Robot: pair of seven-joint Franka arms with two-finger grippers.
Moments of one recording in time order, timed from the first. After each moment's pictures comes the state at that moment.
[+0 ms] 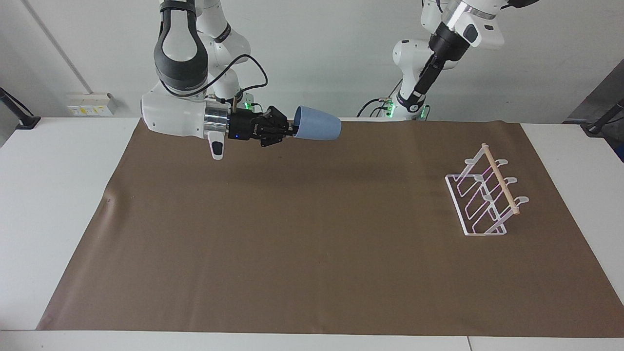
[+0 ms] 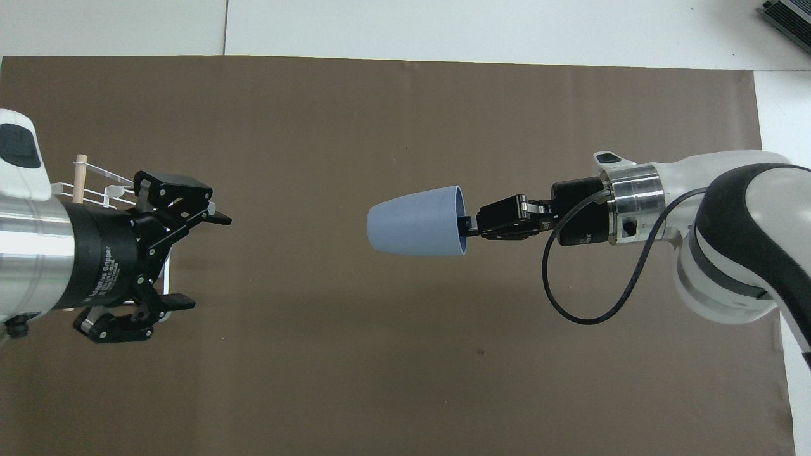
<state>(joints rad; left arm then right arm) -0.18 -0.19 -0.17 -1.65 -0.31 1.62 -1.46 0.16 0.05 0.00 -1.97 1.39 1.75 -0.33</state>
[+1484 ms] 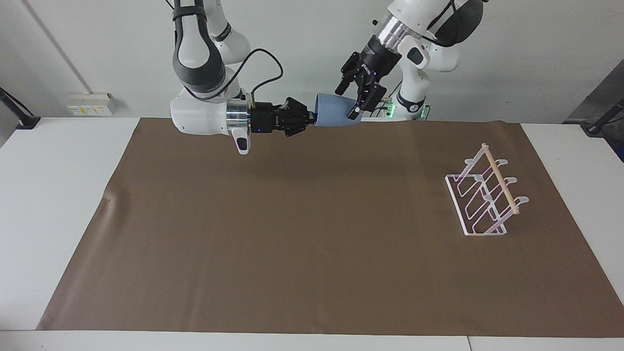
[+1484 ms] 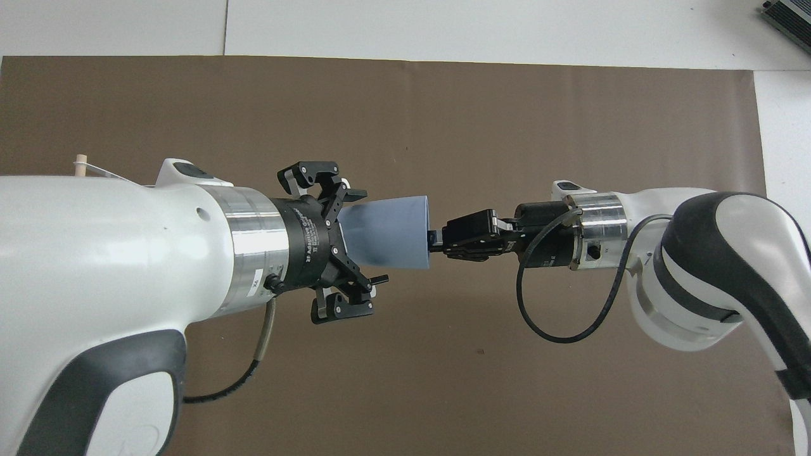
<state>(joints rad) -0.37 -0.10 -0.21 -1.72 -0.42 2.02 -2.23 0.23 0.01 0.00 -2.06 1.59 1.77 -0.34</state>
